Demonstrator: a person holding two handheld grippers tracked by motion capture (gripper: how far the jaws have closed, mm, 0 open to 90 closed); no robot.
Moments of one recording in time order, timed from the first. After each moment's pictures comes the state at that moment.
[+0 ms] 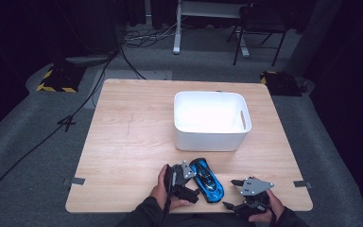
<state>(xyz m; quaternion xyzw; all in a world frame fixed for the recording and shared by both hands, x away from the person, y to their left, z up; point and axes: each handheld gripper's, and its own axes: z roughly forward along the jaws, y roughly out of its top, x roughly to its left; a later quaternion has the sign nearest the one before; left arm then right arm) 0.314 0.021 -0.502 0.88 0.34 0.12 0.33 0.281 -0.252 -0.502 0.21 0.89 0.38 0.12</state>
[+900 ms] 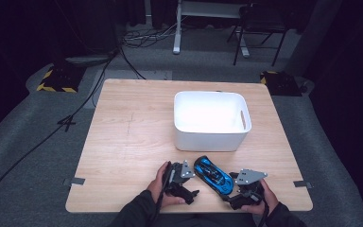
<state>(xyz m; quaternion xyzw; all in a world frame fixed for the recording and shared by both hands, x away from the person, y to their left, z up) 0.321 0.042 -0.502 0.90 0.26 0.08 0.33 0.306 -0.241 -0.502 0.25 0.89 0.38 0.12</state>
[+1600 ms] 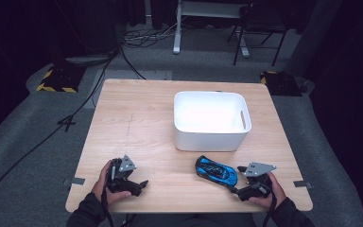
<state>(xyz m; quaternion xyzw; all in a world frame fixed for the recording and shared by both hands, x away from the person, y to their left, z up) 0.322 0.202 -0.504 0.86 0.38 0.13 0.32 0.329 -0.271 -0.502 0.26 0.88 0.37 0.13</state>
